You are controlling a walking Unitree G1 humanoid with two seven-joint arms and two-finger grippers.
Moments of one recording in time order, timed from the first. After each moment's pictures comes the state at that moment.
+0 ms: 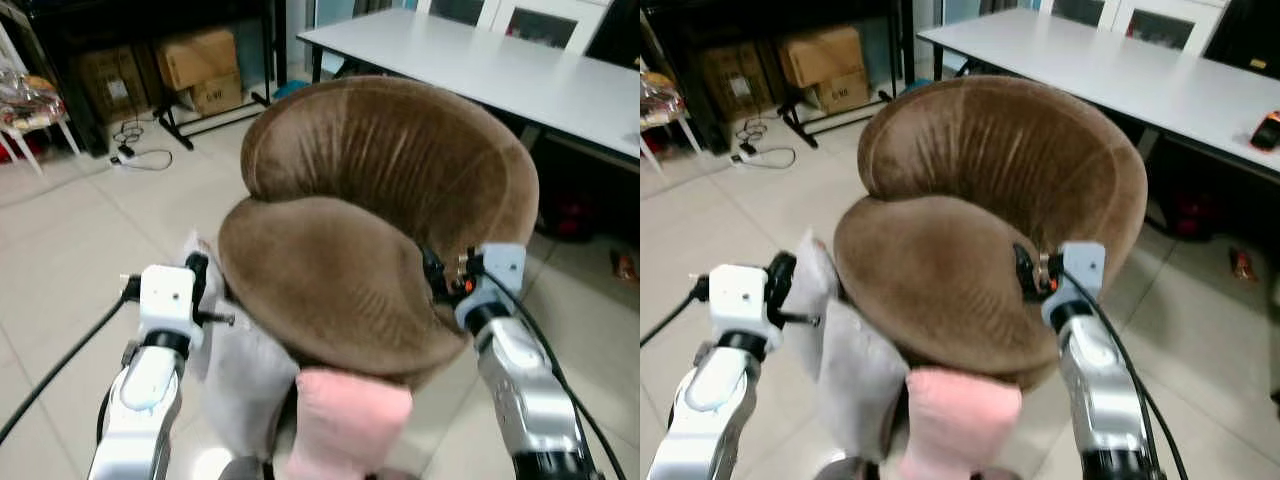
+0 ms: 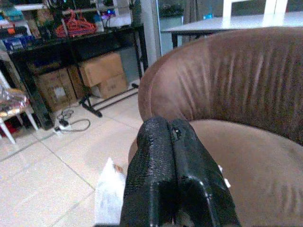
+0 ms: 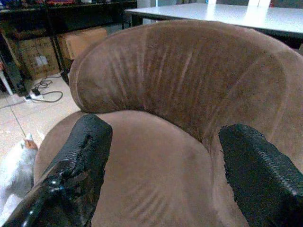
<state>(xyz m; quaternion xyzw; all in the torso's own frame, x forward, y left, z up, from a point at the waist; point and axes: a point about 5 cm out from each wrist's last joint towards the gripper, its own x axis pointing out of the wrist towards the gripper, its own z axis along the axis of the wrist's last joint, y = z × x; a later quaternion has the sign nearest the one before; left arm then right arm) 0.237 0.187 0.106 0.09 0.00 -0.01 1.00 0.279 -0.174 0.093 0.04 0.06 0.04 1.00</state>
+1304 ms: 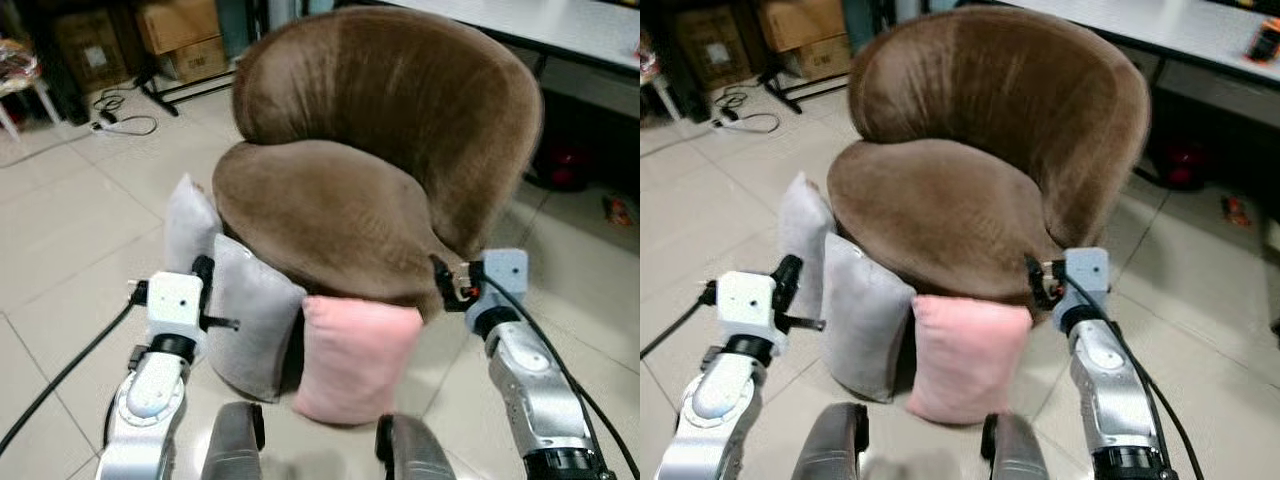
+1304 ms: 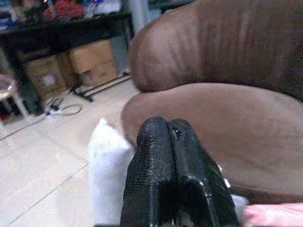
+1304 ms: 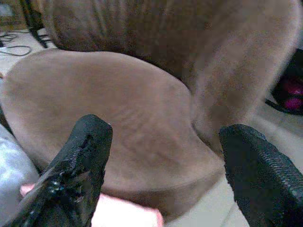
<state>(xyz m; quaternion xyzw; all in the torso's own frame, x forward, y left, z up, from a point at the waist) 0.237 0.184 0.105 0.10 -0.01 -0.02 1.00 0.279 -0.182 0.086 -0.02 0.09 0.03 1.00</state>
